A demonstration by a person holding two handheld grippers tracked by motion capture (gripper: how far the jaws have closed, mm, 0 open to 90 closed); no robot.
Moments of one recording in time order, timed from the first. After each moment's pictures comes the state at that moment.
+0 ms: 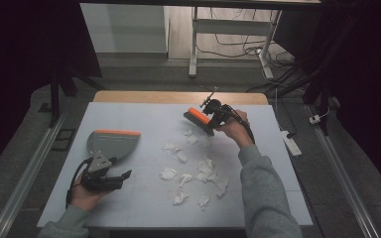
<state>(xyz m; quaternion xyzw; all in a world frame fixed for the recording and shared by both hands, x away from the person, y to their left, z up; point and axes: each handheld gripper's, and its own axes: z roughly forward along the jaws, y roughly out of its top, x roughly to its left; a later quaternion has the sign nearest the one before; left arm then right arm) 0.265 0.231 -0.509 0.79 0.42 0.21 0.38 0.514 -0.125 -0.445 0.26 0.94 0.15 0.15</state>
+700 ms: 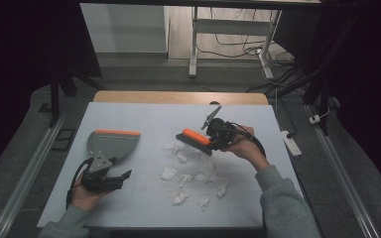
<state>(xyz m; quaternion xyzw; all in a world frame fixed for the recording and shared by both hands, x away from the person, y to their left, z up) 0.264 0.230 -0.510 0.79 0.42 0.21 0.38 0.430 -0.138 -0.429 0.16 0.97 0.18 0.10</state>
